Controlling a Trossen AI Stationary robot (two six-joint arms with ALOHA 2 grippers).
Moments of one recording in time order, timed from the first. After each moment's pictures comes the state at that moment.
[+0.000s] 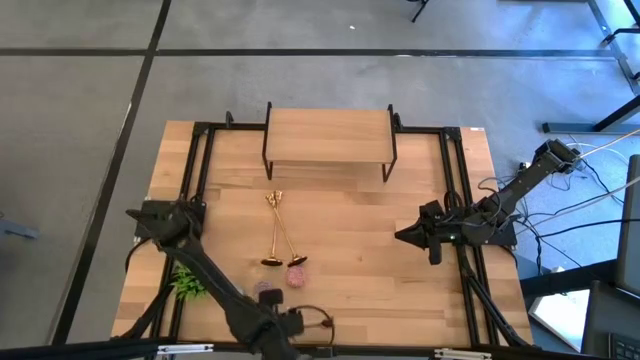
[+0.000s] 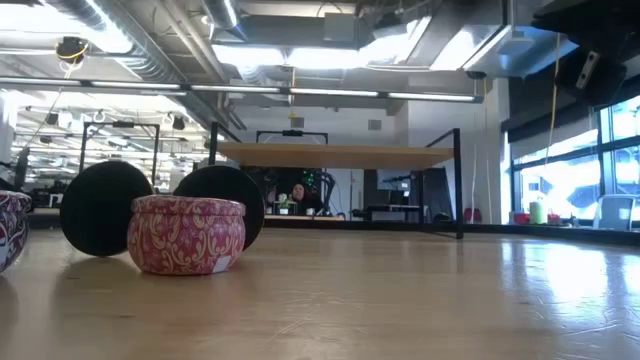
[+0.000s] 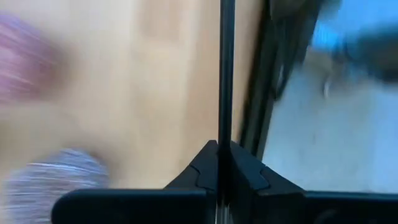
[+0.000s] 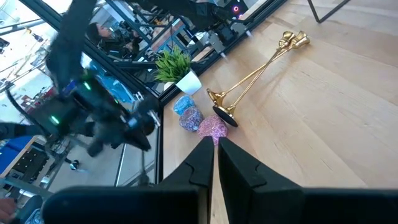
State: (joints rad) left arm -0.77 2.12 1.86 -1.05 -0.16 -0.96; right arm 0.71 0.68 0.39 0.00 0.62 0.93
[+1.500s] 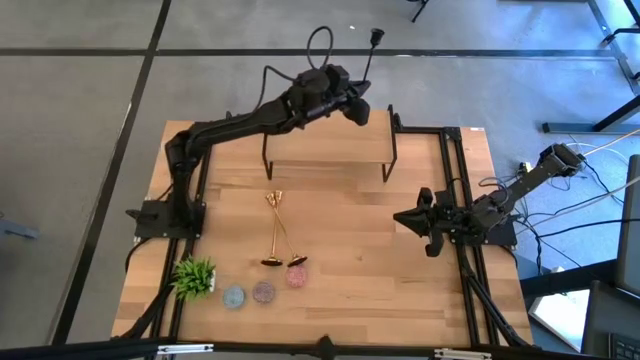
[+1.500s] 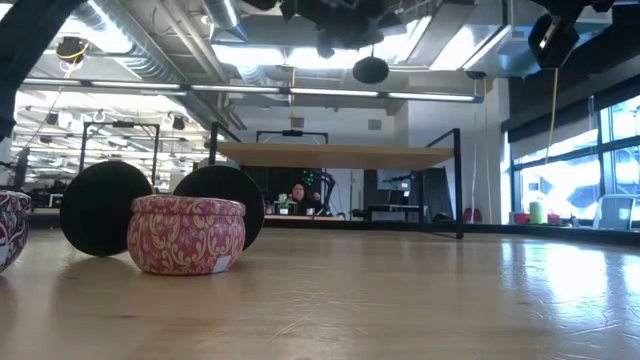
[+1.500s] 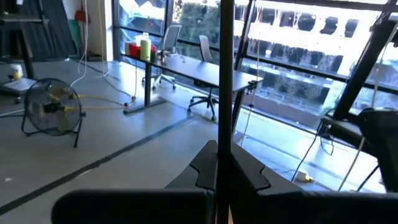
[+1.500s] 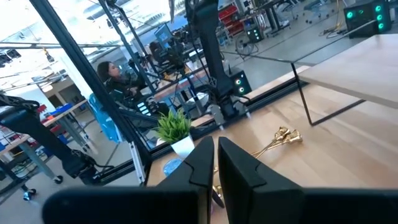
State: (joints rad) left arm 0.40 1.92 1.86 0.03 -0.21 -0.18; right arm 0.62 0.68 0.39 0.30 0.68 0.49
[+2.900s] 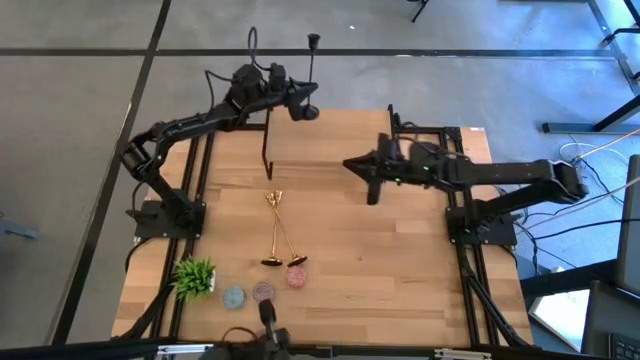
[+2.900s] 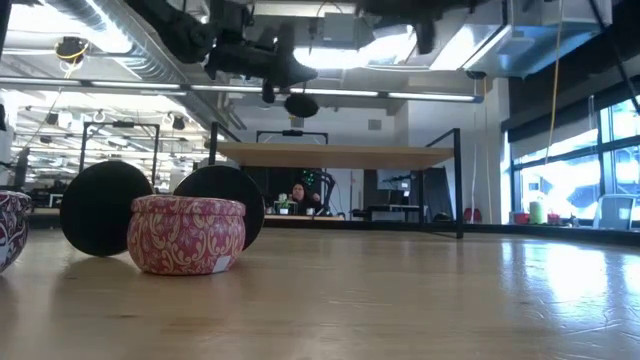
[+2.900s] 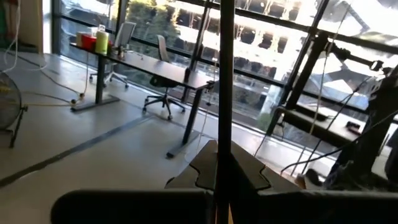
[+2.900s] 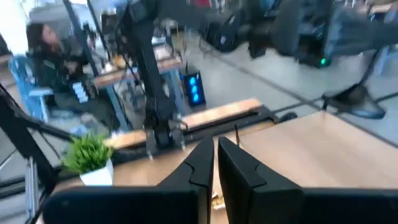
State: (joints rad) left arm 0.78 1.59 1.14 0.48 0.42 -0.25; right arm -0.07 1.22 0.91 0.18 0.09 0.22
